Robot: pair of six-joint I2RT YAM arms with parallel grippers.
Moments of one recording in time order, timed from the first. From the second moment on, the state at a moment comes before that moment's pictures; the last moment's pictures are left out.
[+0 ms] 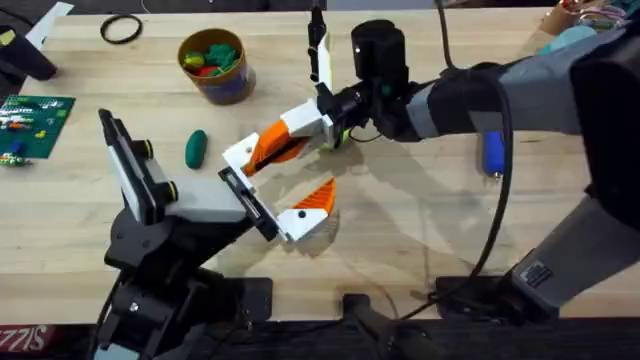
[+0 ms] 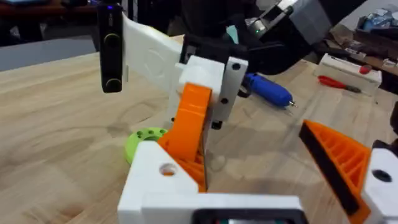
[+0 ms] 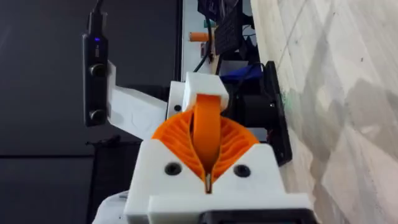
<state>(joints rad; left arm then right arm) -0.30 0.00 0.01 -0.07 0.61 -0.14 0.59 1.93 0.99 0.59 -1.44 1.16</state>
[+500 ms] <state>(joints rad) -0.32 0.00 0.01 -0.07 0.79 -0.13 0.62 1.95 0.99 0.58 -1.39 1.14</state>
